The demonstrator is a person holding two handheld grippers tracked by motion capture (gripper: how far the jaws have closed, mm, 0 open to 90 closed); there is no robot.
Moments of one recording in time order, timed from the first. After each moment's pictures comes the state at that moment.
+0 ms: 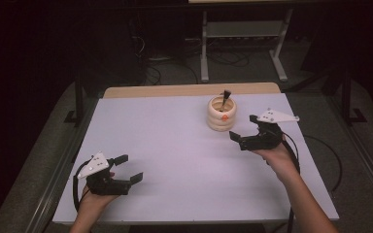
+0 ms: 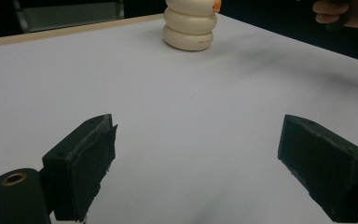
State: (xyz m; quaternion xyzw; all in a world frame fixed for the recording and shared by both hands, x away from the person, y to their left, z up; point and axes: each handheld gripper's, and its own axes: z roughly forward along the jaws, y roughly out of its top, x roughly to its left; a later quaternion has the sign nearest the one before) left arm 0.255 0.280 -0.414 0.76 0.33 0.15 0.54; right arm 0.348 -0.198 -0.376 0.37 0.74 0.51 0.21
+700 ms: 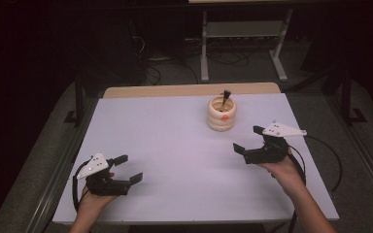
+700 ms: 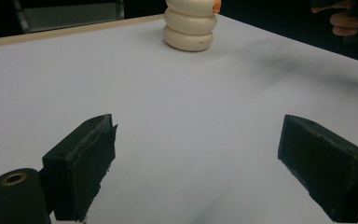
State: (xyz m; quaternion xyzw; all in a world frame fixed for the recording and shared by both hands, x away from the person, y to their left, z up) left arm 0.254 0.280 -0.414 0.76 0.33 0.15 0.54; right arm 0.315 -0.207 -0.386 0.37 0.75 0.52 0.20
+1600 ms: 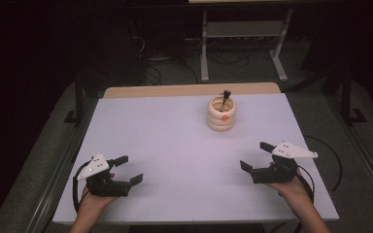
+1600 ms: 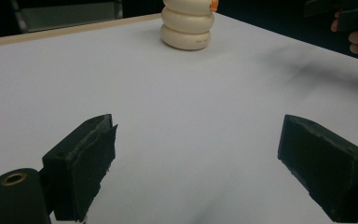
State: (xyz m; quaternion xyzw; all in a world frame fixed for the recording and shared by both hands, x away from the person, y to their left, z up) left arm 0.252 0.280 -0.415 0.76 0.33 0.15 0.54; right arm 0.271 -0.222 -0.409 0.37 0.74 0.52 0.20
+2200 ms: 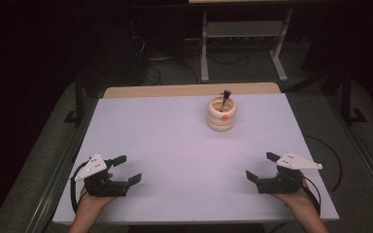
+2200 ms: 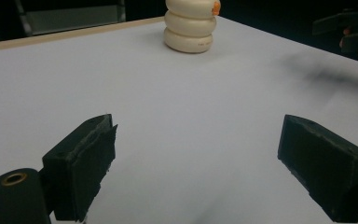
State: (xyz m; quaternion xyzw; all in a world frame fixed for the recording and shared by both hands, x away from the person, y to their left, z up) left arm 0.250 0.282 -0.413 0.76 0.33 0.16 0.54; right arm 0.250 -0.235 -0.427 0.39 0.75 0.49 0.20
